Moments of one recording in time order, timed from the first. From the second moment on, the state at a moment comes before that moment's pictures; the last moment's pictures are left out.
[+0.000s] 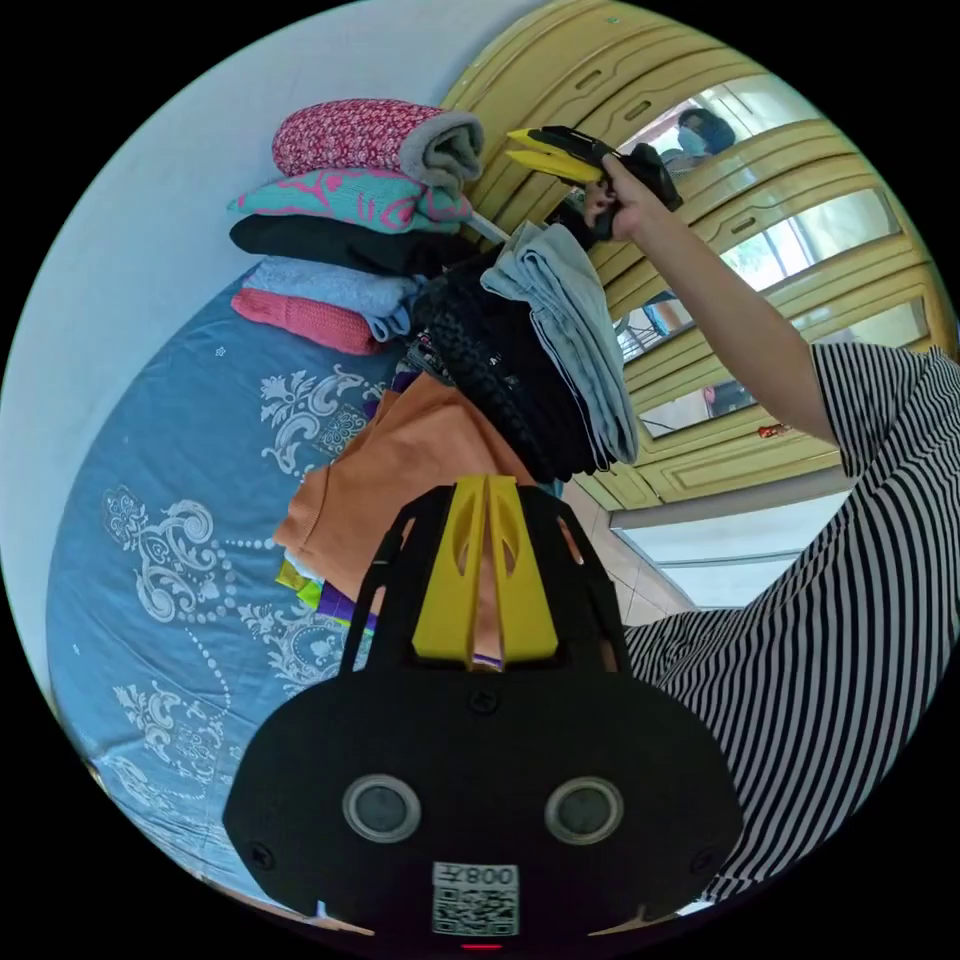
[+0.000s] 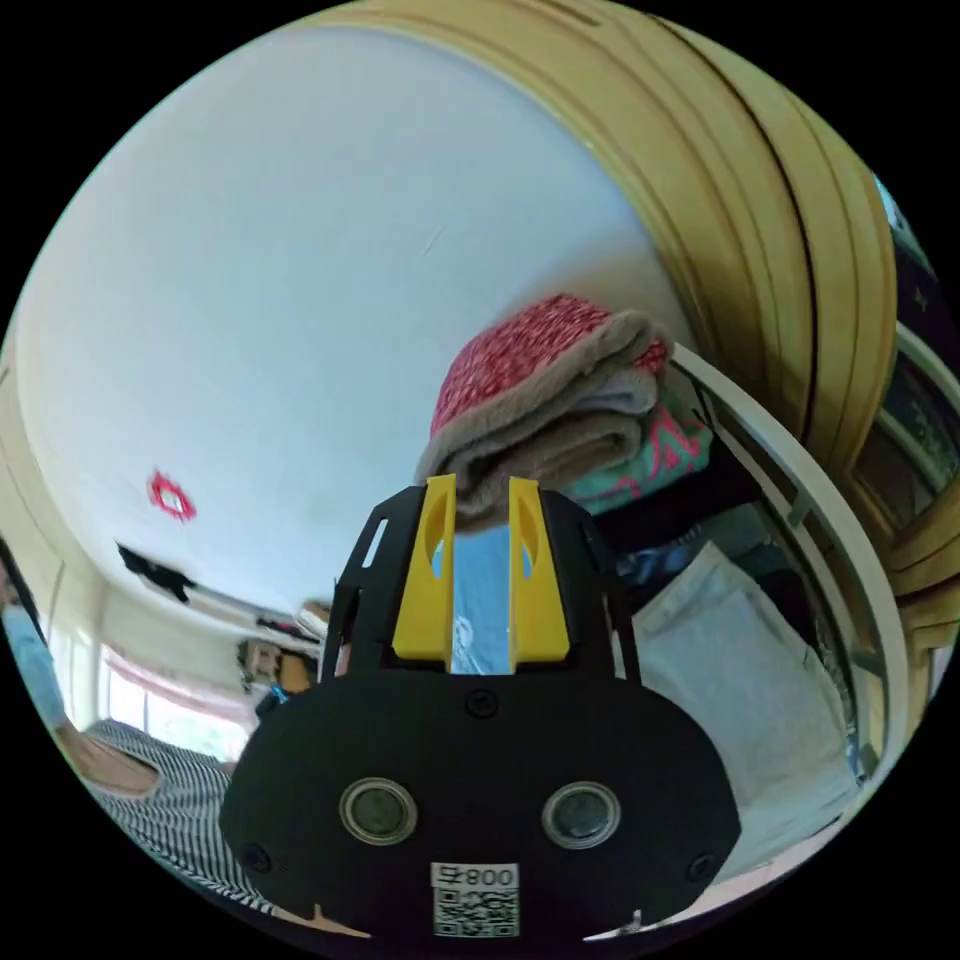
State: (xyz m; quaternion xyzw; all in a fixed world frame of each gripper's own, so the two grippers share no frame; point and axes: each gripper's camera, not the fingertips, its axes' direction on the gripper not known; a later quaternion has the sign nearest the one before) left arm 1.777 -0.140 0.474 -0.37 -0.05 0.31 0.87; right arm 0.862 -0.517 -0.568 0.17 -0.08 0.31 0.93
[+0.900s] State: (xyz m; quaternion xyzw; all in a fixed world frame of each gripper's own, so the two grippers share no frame) left arm 1.502 -0.211 0.300 -0.33 -0.02 0.17 0.93; right arm 0.958 -0.542 -0.552 0.27 -0.18 0.35 0.88
